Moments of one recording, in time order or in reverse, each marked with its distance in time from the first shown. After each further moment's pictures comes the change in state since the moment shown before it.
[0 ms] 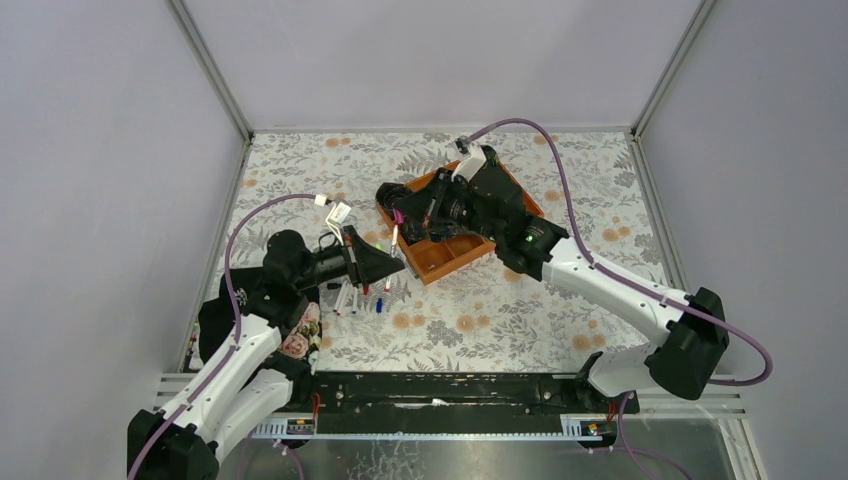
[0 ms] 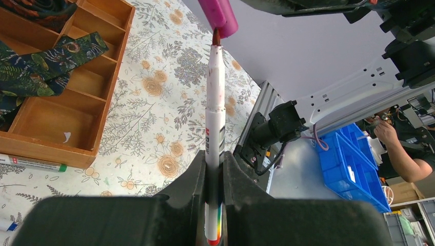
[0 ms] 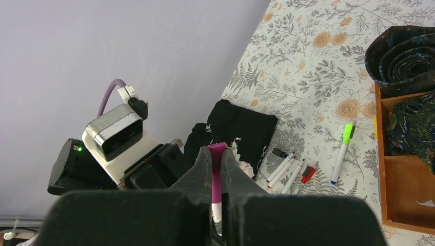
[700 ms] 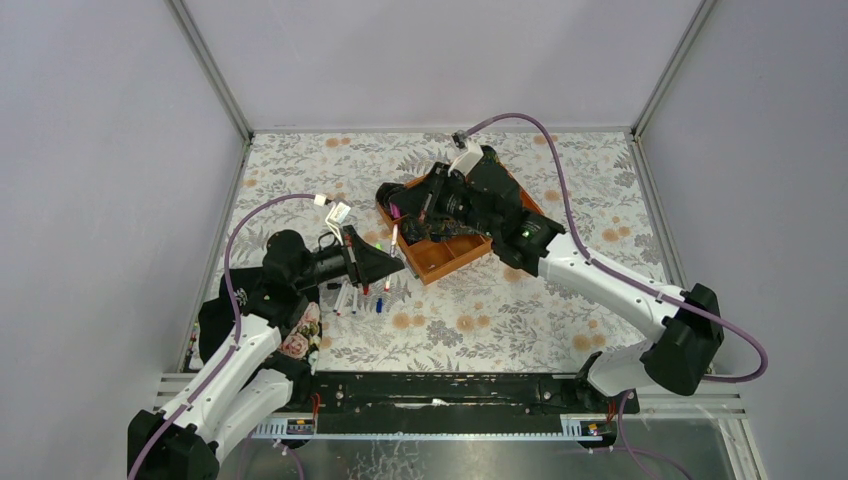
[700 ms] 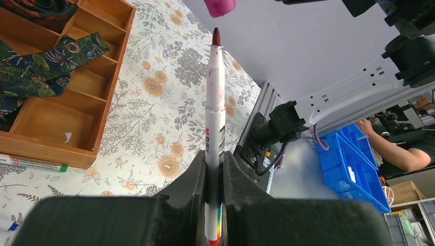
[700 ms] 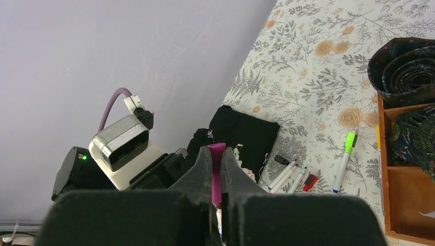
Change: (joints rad) left arm -0.002 0.000 0.000 0.000 0.001 0.000; right arm 0.000 0.024 0.040 0.000 0.008 -0.004
